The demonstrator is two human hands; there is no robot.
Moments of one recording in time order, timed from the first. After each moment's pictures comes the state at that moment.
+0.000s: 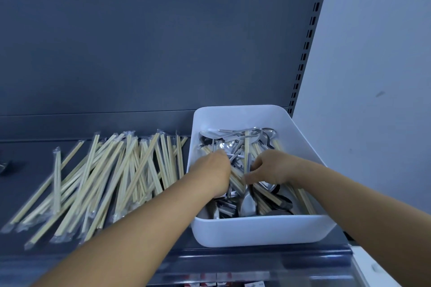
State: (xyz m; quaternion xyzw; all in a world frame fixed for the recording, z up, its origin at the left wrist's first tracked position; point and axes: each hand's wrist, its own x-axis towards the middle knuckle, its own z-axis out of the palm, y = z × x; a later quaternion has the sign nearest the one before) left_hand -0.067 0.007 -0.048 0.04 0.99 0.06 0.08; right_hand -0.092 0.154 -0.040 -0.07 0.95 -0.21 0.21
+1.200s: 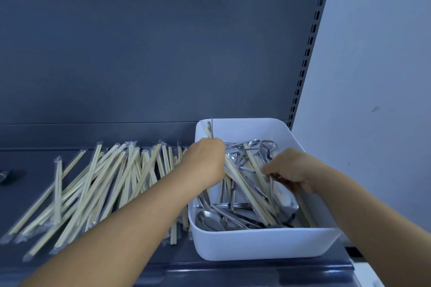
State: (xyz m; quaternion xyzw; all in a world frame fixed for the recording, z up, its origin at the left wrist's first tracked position) left_hand -0.069 -0.011 -0.010 0.05 0.99 0.10 -0.03; right_hand -0.102 0.180 -0.027 0.08 0.90 -0.40 0.16
